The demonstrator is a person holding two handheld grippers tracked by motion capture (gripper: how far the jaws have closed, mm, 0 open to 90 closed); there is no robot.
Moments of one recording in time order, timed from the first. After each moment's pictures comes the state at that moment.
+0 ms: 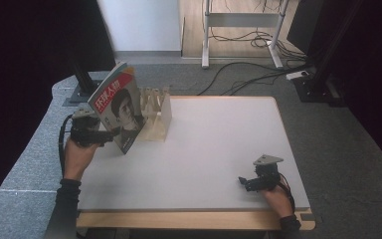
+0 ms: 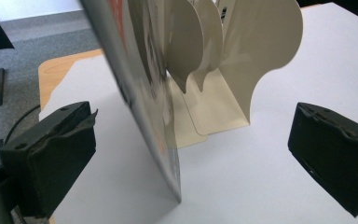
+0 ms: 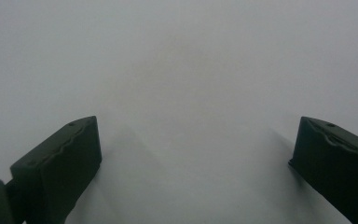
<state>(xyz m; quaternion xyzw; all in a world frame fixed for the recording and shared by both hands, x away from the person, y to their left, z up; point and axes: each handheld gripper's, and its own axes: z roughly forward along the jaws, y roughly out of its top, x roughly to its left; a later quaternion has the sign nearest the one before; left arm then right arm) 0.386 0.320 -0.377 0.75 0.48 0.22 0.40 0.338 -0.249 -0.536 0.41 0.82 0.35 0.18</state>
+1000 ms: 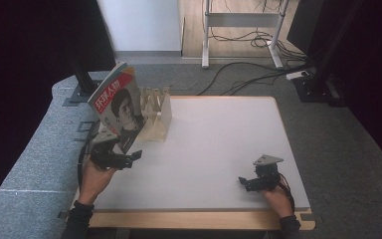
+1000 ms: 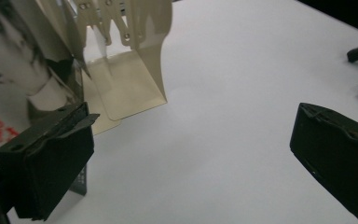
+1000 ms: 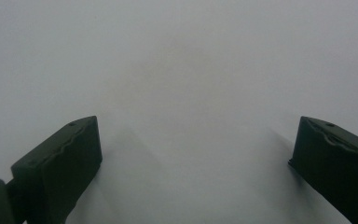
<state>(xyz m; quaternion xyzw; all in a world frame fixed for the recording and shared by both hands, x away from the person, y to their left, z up) 0.339 0.251 -0.403 0.79 0.40 0.18 0.42 0.338 -0.248 -0.536 0.41 0.82 0.35 0.18</state>
